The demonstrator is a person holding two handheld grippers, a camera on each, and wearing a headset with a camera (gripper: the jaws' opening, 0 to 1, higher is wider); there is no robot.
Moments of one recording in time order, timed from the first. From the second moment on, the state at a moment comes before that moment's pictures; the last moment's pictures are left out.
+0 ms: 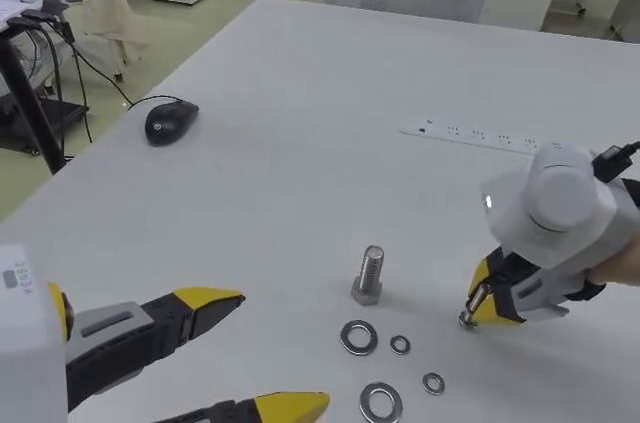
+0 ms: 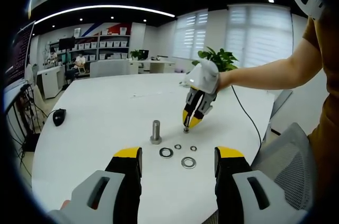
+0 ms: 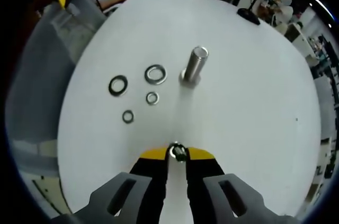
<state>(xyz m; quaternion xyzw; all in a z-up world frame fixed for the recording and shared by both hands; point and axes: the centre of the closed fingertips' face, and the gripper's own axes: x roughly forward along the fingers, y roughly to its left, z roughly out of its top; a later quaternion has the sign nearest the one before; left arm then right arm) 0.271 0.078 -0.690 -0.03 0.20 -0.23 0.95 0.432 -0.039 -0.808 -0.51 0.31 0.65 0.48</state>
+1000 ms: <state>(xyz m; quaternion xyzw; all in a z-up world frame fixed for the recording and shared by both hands) 0.269 0.073 -0.685 -0.02 0.19 -0.23 0.95 0.423 -0.054 -0.797 -0.50 0.31 0.63 0.50</state>
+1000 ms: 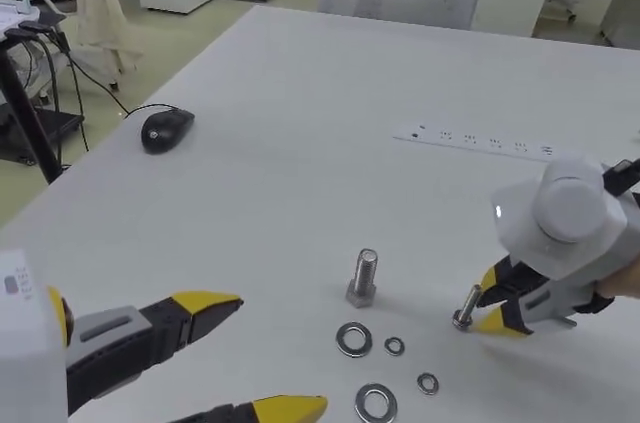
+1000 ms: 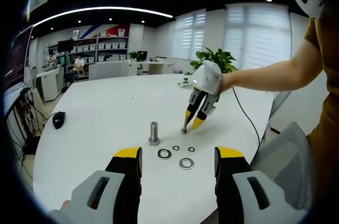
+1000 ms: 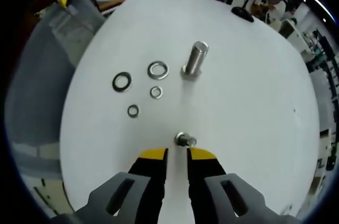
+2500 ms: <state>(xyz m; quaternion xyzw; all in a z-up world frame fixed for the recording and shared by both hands) 0.256 0.071 -0.670 -0.02 0.17 -0.22 0.96 0.353 -0.027 -0.819 -0.48 0.31 0.68 0.47</state>
